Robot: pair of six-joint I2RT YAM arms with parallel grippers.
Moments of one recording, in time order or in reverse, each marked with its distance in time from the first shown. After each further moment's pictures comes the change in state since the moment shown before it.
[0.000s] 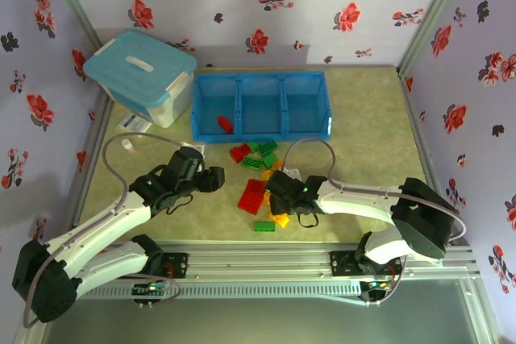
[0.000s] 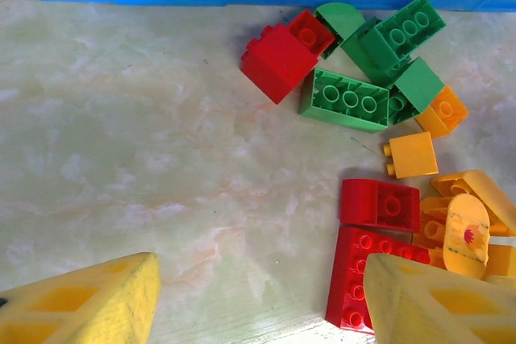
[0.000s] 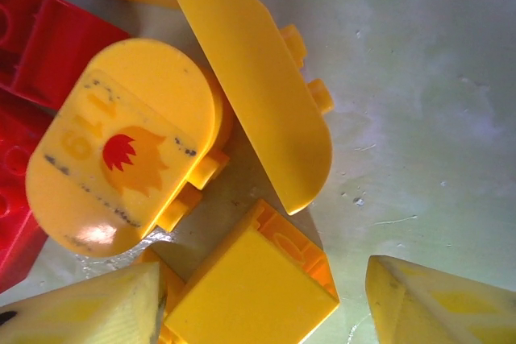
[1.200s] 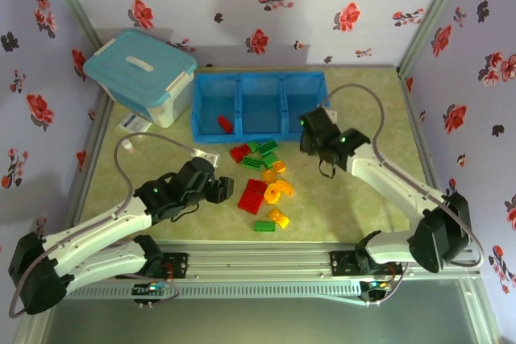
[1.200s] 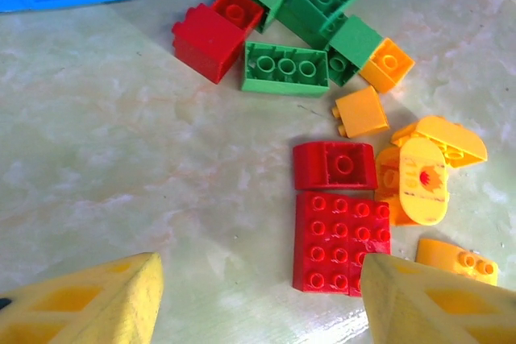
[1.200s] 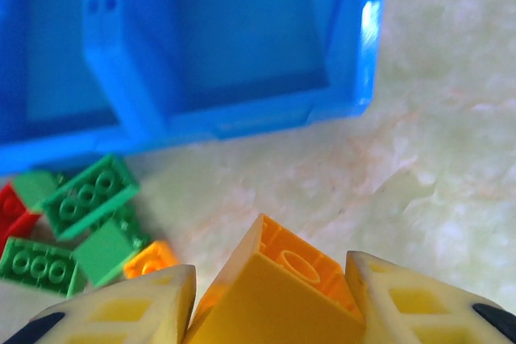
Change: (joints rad) left arm -0.197 -0.013 0.000 -0.005 -0.085 0.022; right arm -0.476 -0.077 0.387 -0.174 0.119 -0.237
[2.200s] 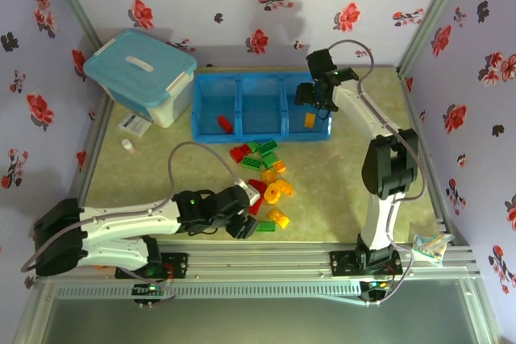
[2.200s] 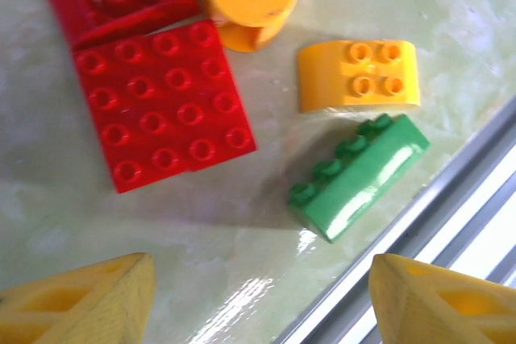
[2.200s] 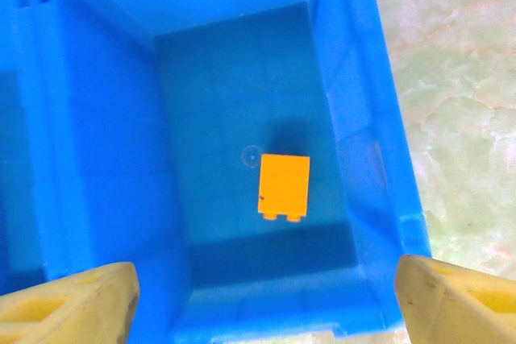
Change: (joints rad) left arm -0.328 0.259 0.035 0.013 0.102 0.108; right arm -0.234 0.542 0.623 -0.154 -0.208 -0.165
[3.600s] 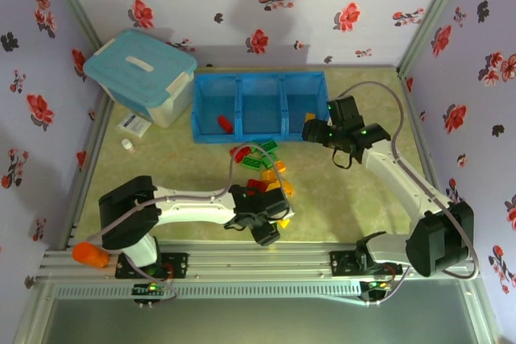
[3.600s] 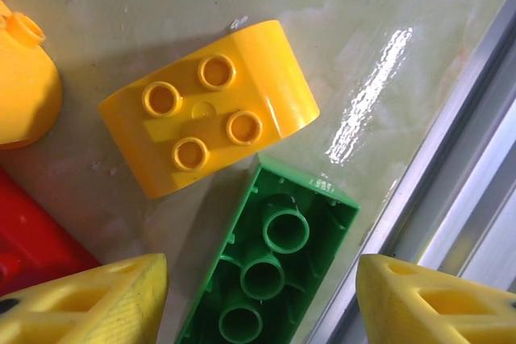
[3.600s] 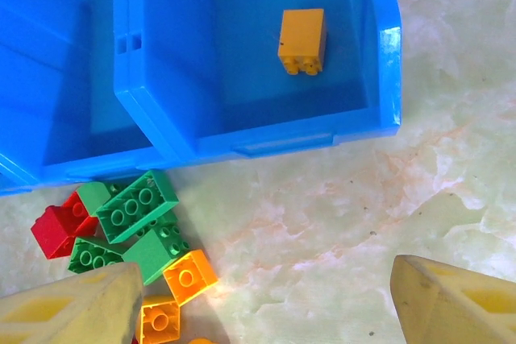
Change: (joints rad) left arm -0.054 0.459 0.301 -0.082 0.089 0.282; right arm 0.043 -0.608 -0.686 0.247 -0.105 0.072
